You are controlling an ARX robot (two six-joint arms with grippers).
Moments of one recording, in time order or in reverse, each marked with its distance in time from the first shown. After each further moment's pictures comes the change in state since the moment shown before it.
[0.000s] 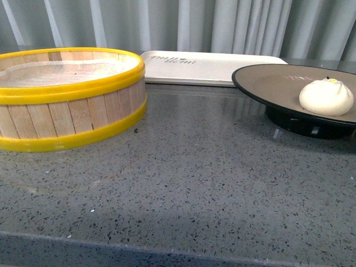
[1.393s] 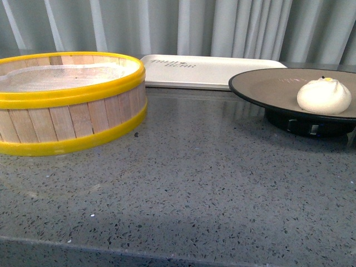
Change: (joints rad) left arm 0.000 0.000 0.000 0.000 0.000 0.000; right arm -0.061 0.399 0.056 0.331 -0.244 0.155
